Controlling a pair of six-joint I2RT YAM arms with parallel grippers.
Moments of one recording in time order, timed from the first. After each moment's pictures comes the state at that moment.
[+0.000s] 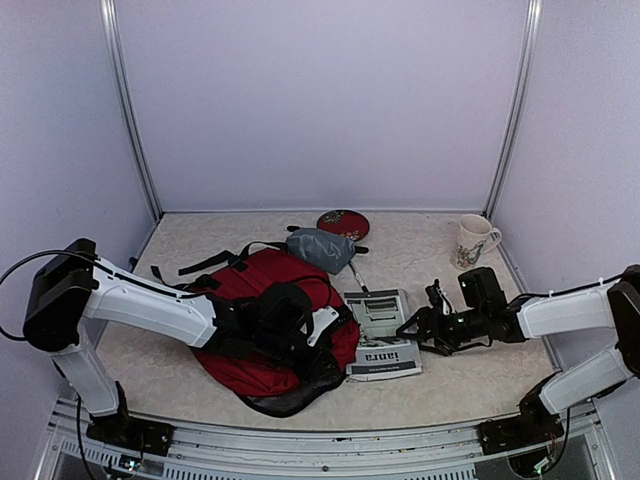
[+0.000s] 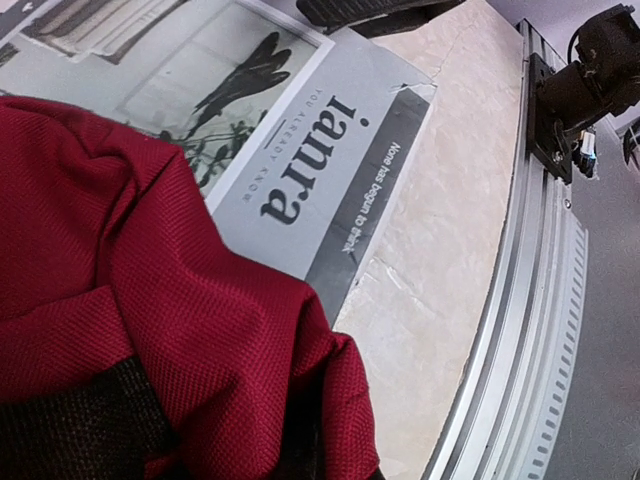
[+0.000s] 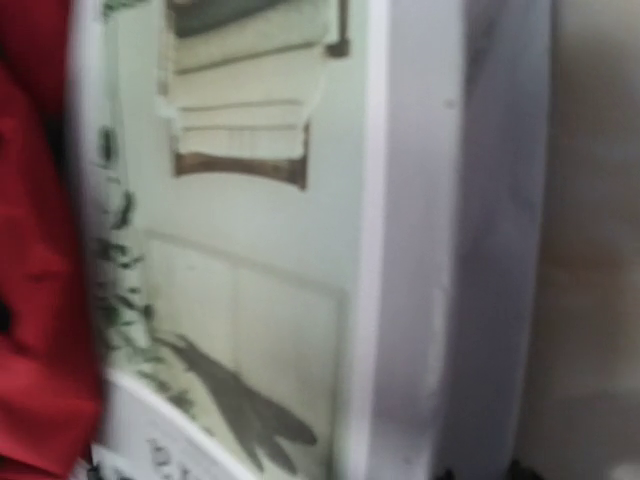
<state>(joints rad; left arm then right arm) -1.12 1.72 0.93 0.02 0.26 -0.31 0.50 1.34 0.44 0.09 -0.55 0.74</state>
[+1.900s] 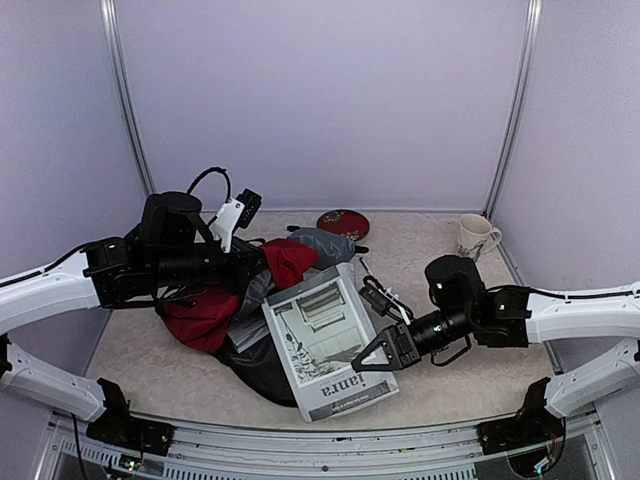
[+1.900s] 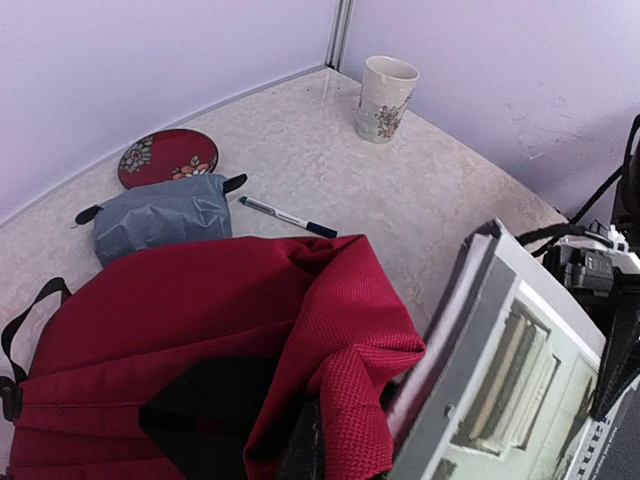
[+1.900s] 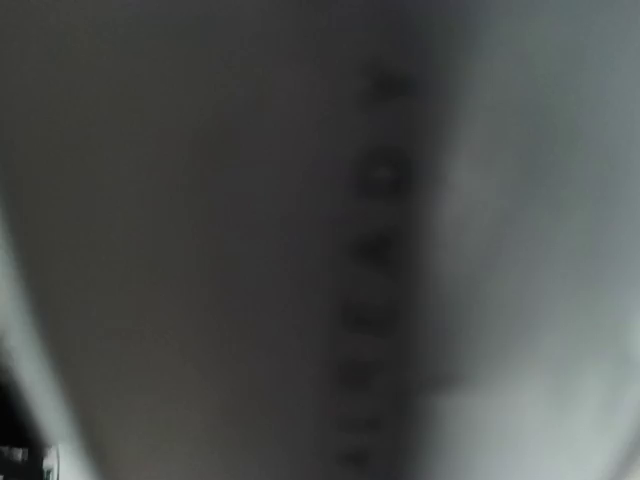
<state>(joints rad) -0.90 1.17 1.00 -0.26 0.00 -0.16 0.98 1.20 0.68 -0.01 -0.69 0.72</state>
